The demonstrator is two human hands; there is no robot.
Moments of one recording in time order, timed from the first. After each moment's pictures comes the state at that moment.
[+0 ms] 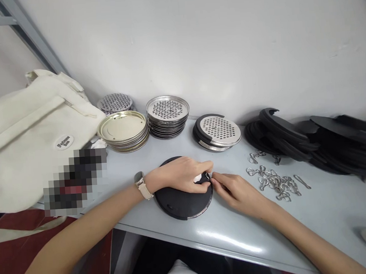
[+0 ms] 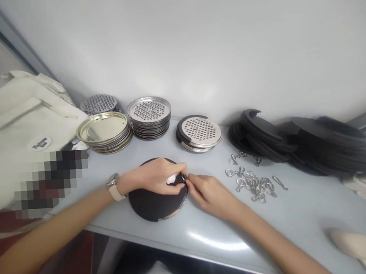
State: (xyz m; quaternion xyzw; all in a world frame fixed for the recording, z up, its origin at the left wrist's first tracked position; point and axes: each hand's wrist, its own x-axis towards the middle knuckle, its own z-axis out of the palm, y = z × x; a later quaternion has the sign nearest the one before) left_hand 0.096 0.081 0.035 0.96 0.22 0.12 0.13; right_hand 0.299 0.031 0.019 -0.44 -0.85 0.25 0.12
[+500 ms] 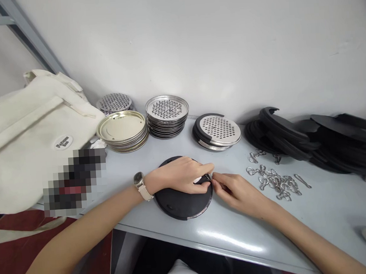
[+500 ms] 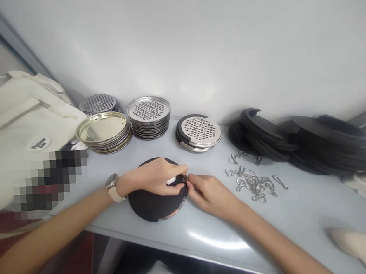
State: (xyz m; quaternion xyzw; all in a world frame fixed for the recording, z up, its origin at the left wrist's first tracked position) left_hand 0.096 0.081 0.035 0.97 0.21 0.11 0.07; right_hand 0.299 0.030 0.020 -0.45 -0.84 0.26 0.13
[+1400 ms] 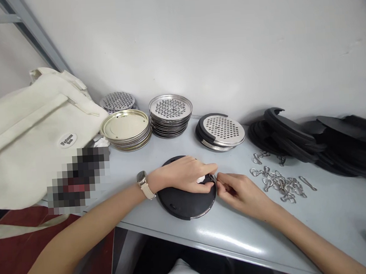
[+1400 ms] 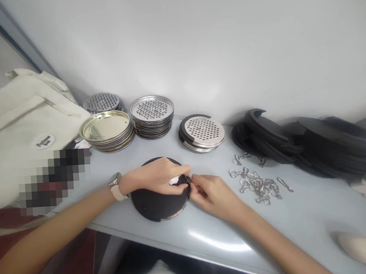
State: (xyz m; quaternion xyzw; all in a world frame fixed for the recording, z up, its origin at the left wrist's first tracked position) left_hand 0.095 0.083 0.033 0.97 0.21 0.12 0.09; right_hand 0.299 0.029 0.016 -0.45 -0.85 0.23 0.15
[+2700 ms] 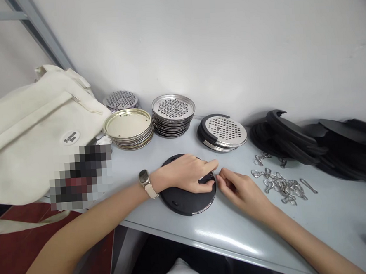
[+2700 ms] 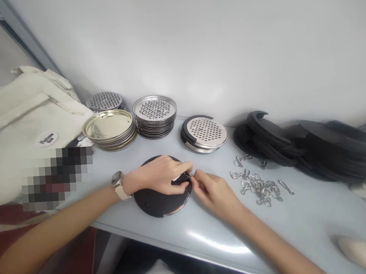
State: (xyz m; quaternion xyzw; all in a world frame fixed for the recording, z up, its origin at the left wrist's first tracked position) left_hand 0.095 0.079 0.036 0.96 0.24 0.13 0.05; right_hand 0.296 0.028 0.012 -0.49 -0.83 0.18 0.19
